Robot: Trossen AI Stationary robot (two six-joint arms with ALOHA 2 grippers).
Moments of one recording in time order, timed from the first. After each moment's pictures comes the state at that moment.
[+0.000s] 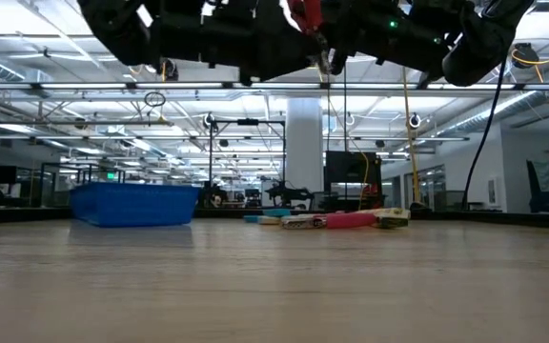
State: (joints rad) left arm 0.03 1.69 0.88 0.88 -0.14 0.10; right arm -0.16 1.53 0.64 1.29 -0.16 0.17
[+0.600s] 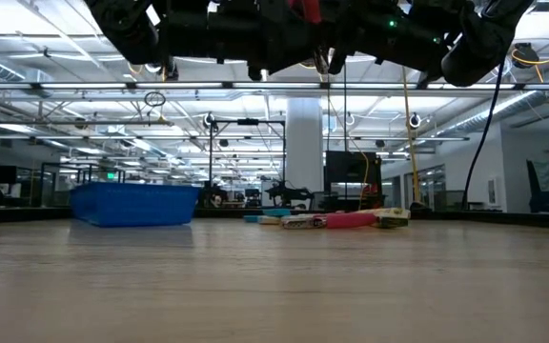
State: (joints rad) left arm 0.05 1.70 0.91 0.88 -0.06 0.10; right arm -0.16 1.53 0.63 1.30 -0.16 0.17
